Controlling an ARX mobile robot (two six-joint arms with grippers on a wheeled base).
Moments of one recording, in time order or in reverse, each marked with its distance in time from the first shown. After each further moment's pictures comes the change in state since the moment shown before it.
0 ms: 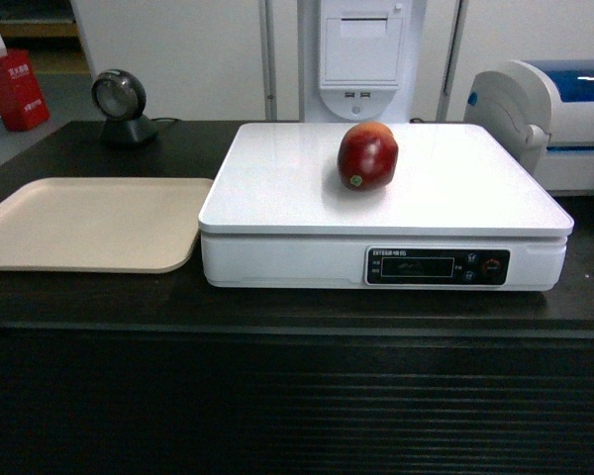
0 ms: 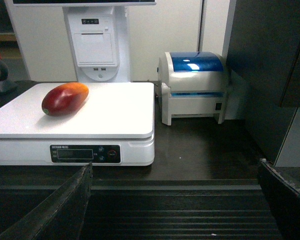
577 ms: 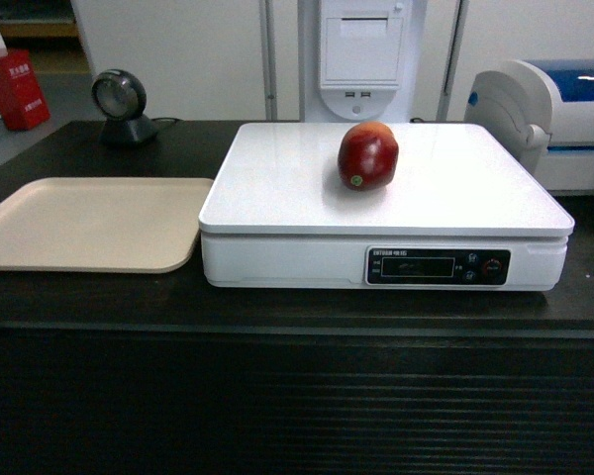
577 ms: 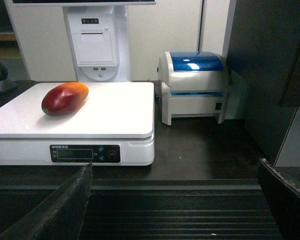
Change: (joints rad) left arm 0.000 -0.002 0.000 0.009 0.000 0.000; right arm 0.000 0.000 0.000 0.000 0.000 0.000
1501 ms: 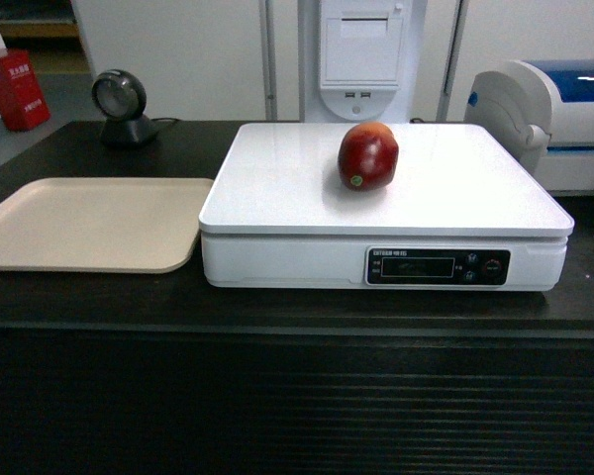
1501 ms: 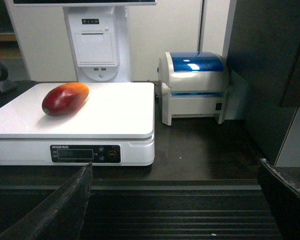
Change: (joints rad) left arm 0.000 0.386 0.013 0.389 0.000 0.000; right arm 0.000 0.000 0.000 0.000 0.000 0.000
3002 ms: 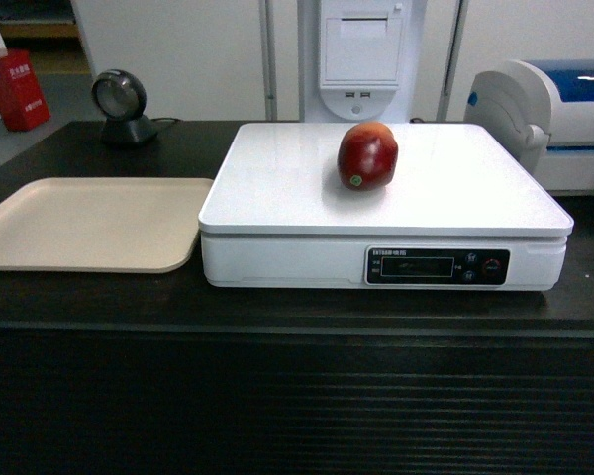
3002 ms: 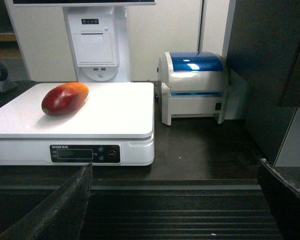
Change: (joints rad) left arm 0.128 0.713 0.684 -0.125 0.136 -0.003; right arm 0.000 0.000 0.000 0.000 0.000 0.000
